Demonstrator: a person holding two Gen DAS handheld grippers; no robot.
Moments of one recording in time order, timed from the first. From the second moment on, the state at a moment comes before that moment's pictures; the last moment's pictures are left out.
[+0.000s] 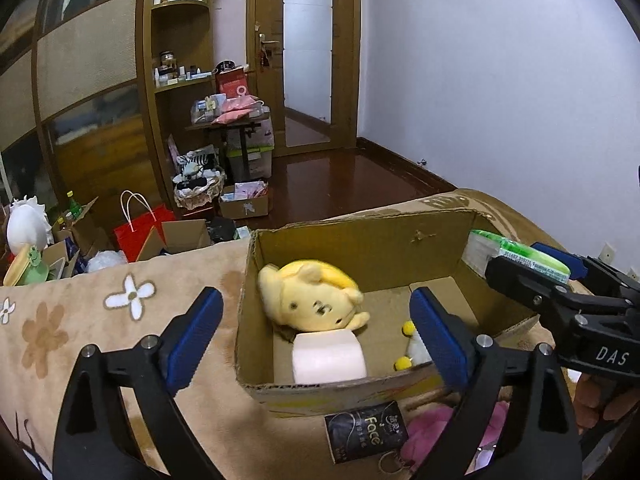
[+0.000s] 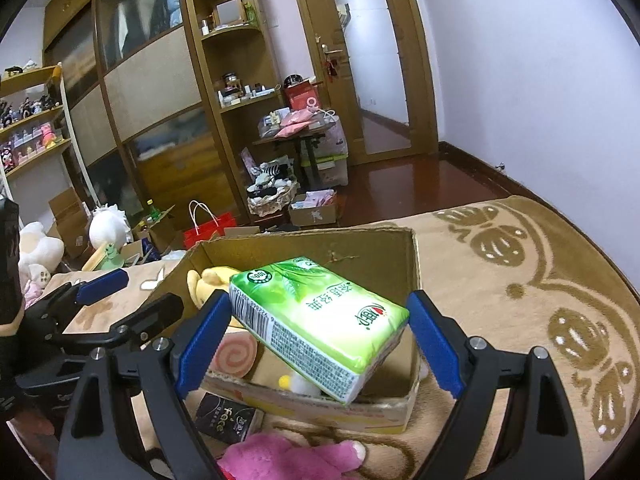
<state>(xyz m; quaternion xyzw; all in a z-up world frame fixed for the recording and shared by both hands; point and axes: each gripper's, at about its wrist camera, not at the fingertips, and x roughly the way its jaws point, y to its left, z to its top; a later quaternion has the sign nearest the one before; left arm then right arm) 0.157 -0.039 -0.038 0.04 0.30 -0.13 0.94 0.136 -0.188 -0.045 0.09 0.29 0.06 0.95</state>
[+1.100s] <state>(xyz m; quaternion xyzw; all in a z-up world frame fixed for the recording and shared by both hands) 0.057 -0.025 -0.002 0.04 0.32 -0.11 0.94 0.058 -0.205 0.006 0.10 0.30 0.05 0.95</state>
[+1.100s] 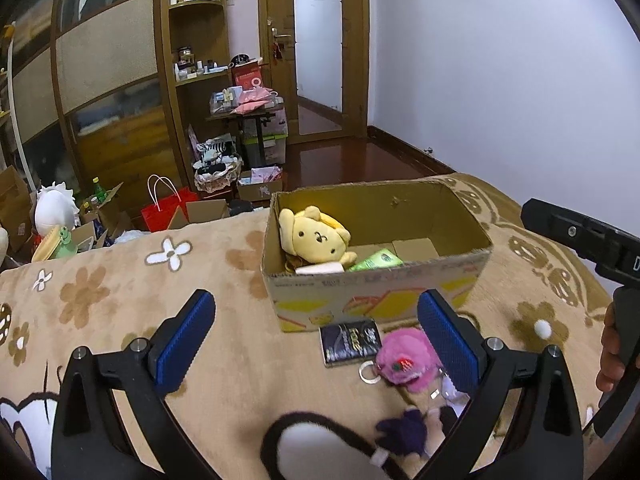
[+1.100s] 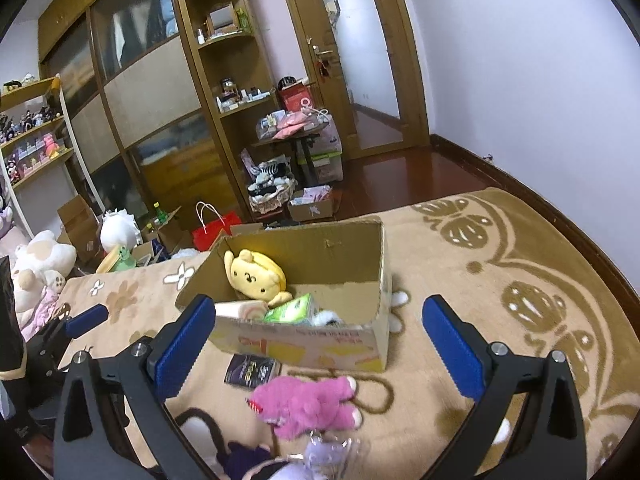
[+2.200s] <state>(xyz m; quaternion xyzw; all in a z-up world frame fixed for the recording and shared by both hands) 0.001 -0.101 -0.044 0.16 0.36 -0.25 0.89 0.031 -0.221 -0.037 0.12 0.41 0.03 0.90</state>
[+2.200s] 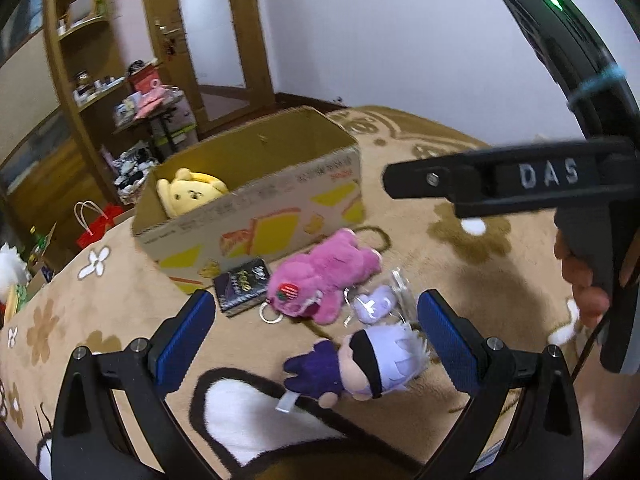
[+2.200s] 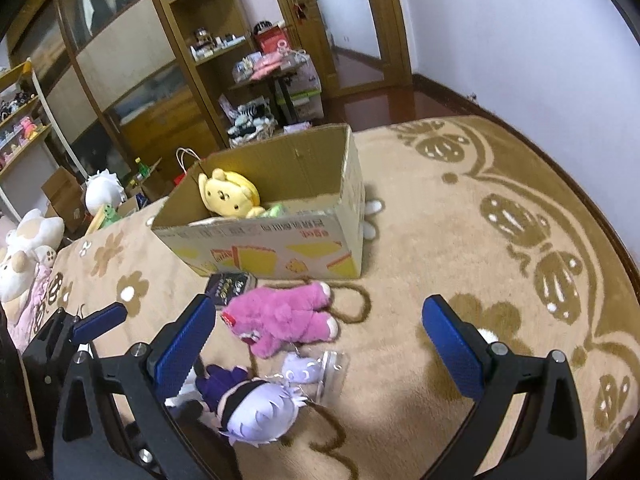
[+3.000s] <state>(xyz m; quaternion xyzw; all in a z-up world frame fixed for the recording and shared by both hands) 0.007 -0.152 -0.115 0.25 0.45 -0.30 0.80 0.055 -0.234 -0.107 0.16 0.50 0.01 0.85</state>
